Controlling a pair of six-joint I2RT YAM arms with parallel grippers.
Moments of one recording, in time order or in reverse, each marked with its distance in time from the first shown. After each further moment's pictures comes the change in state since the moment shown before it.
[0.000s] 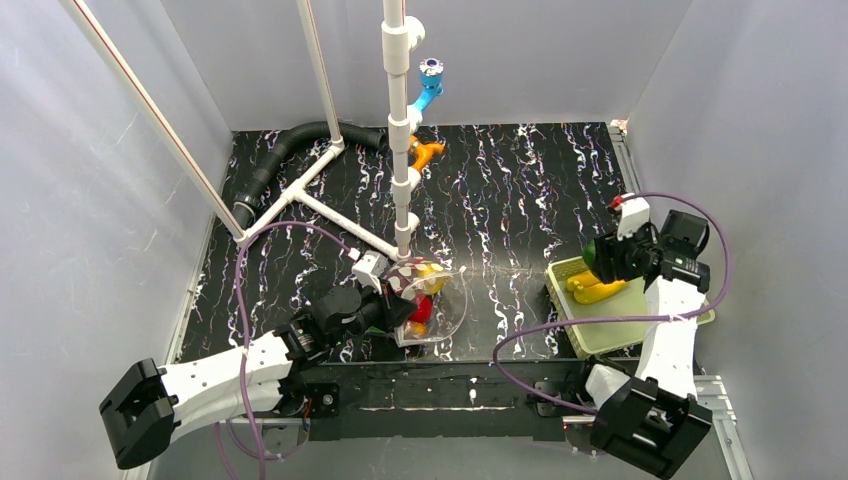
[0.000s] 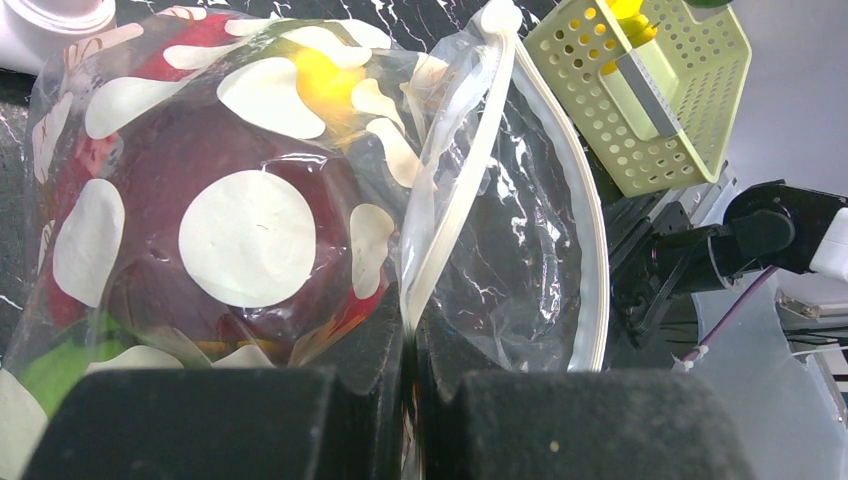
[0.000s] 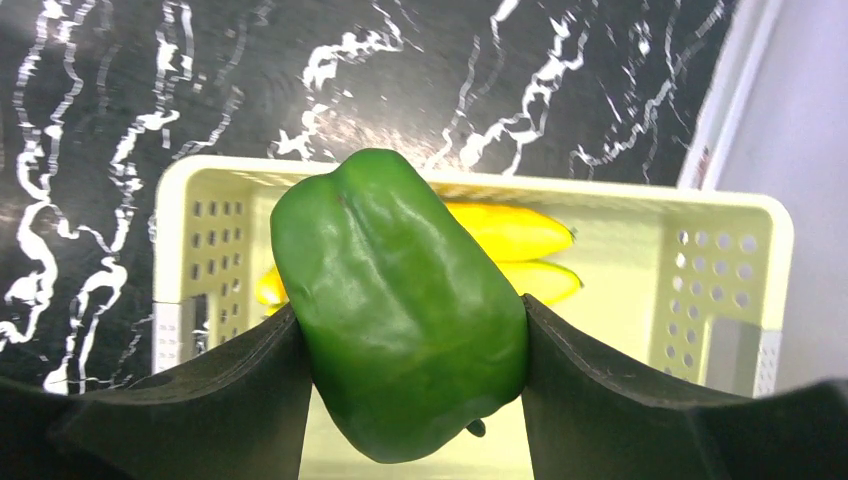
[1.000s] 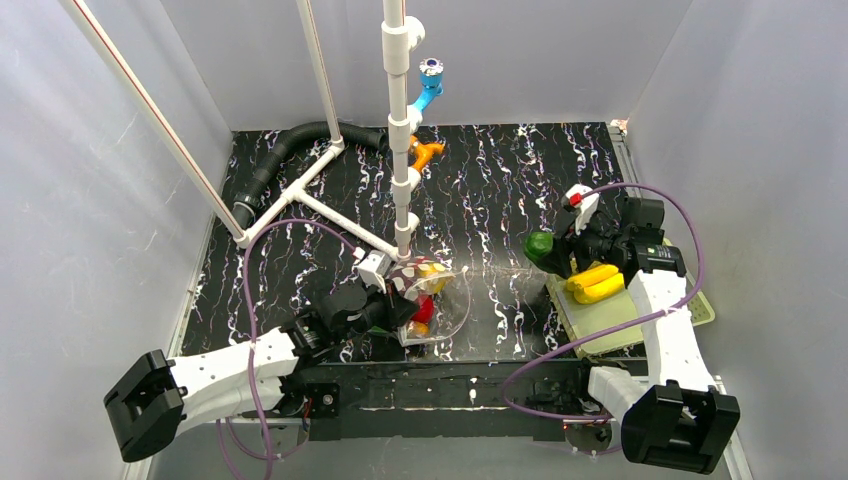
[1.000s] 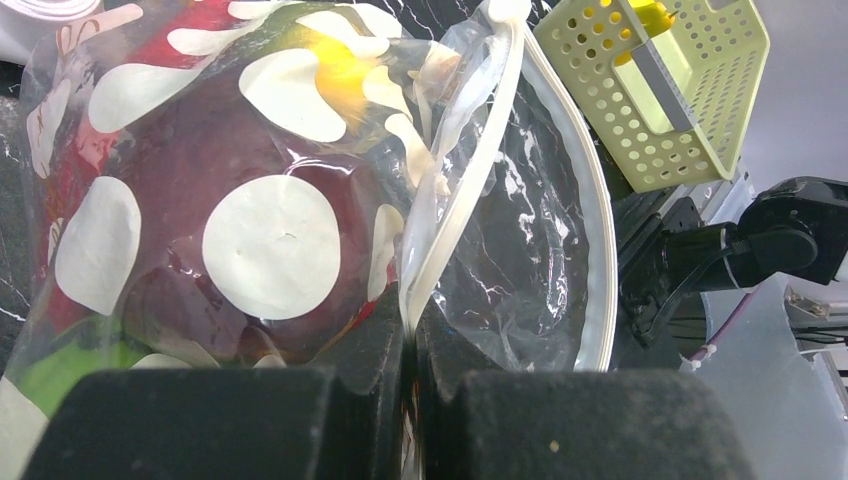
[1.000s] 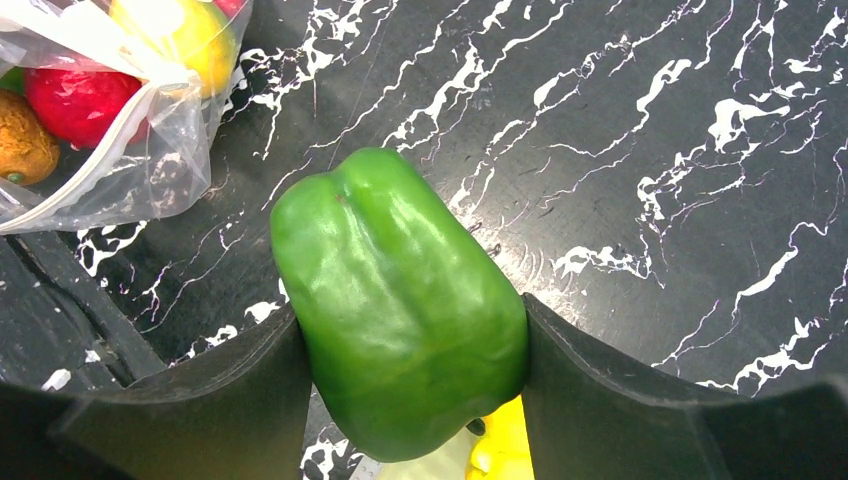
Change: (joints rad) left arm 0.000 0.069 0.011 0.026 0.008 -0.003; right arm 0.279 0.037 0.019 0.054 -0.315 0.024
